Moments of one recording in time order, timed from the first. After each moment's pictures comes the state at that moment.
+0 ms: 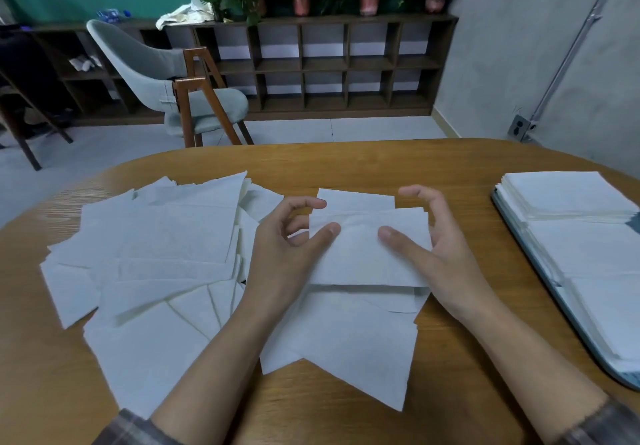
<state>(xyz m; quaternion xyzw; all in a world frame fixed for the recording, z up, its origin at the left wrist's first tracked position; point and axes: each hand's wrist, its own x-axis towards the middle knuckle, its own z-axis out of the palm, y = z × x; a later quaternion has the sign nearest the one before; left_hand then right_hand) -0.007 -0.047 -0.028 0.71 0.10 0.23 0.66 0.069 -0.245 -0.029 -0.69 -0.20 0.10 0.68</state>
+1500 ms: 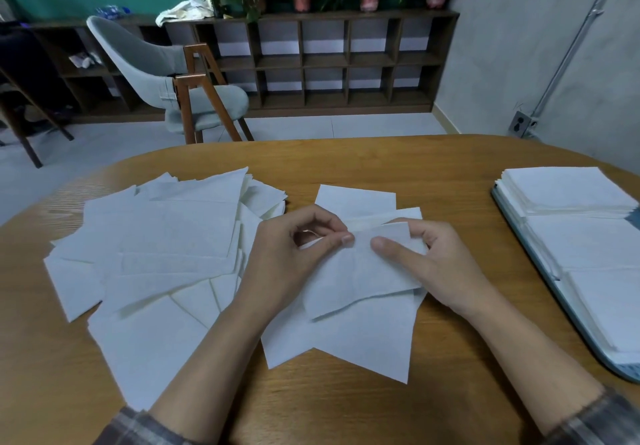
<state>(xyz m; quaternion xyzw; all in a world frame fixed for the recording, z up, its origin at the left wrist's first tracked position) -0.013 -0.037 -0.029 0.81 -0.01 0.22 0.54 0.068 -0.249 -0.030 -0.71 -0.25 0.15 0.63</state>
